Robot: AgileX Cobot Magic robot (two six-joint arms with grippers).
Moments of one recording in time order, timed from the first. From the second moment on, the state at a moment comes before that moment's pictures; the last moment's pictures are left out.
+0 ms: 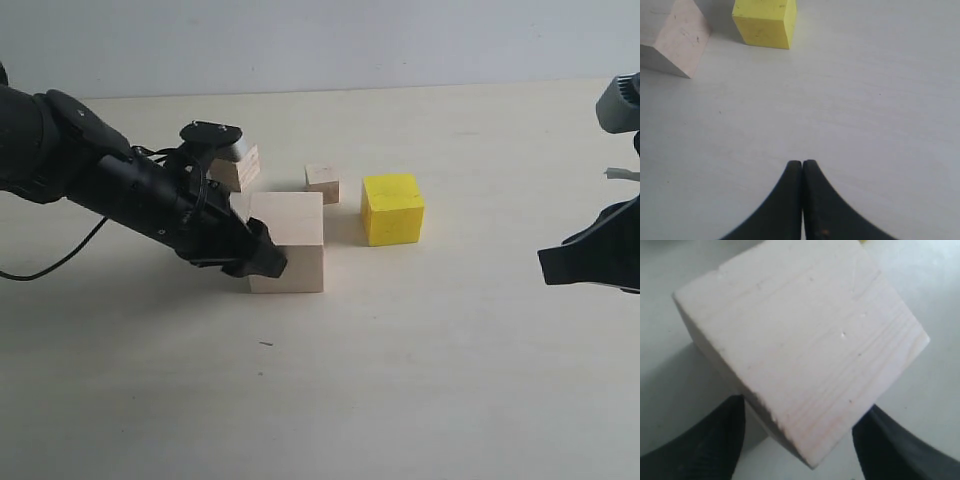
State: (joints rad) left arm -0.46 1.91 -1.00 -1.07 0.50 1.11; right arm 0.42 0.99 -0.57 -0.03 0.61 0.18
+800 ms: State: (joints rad) left arm -0.46 1.91 -1.00 -1.10 0.53 1.12; right arm 0.42 0.99 -0.57 -0.03 0.61 0.18
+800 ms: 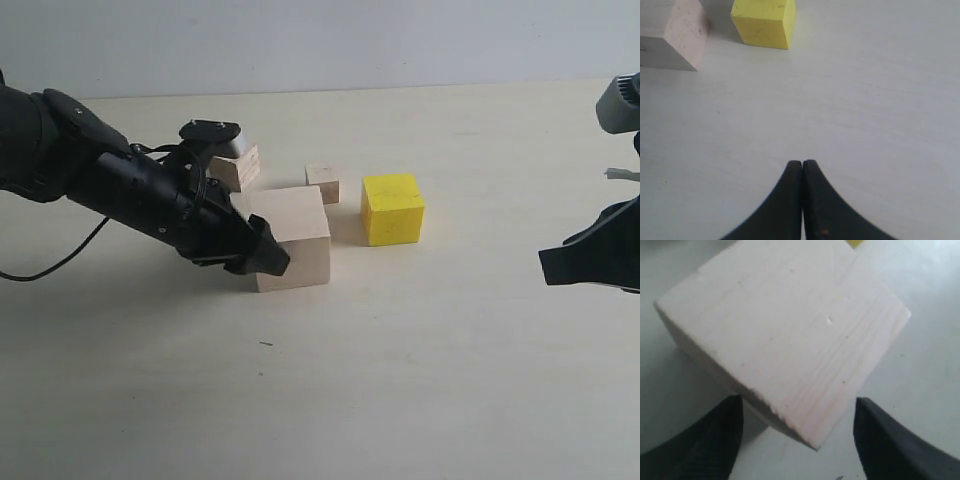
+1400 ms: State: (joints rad) left arm -0.46 1.87 -1.00 -0.82 0.49 1.06; right arm 0.42 0.99 -0.57 -0.03 0.61 0.18
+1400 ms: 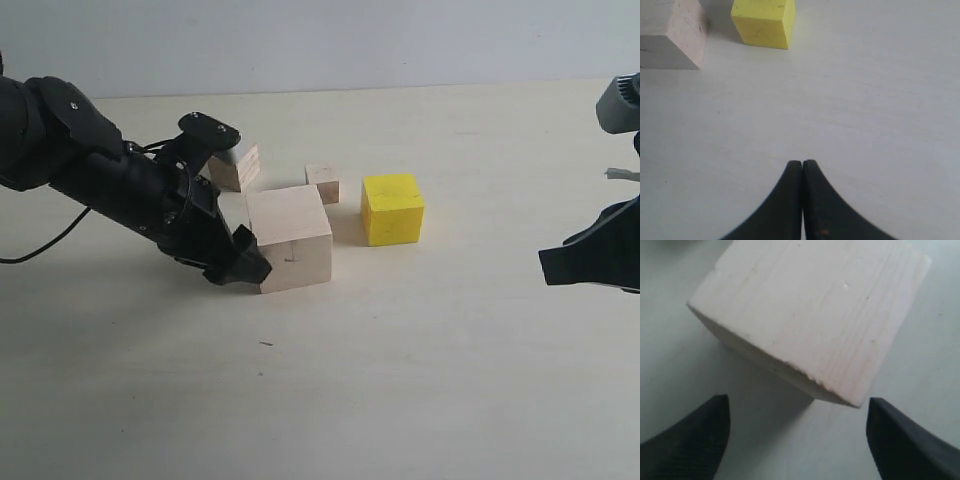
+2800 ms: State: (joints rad) left arm -0.46 1.87 -1.00 -0.76 0.40 0.94; right arm 0.42 0.99 -0.57 -0.03 0.61 0.18
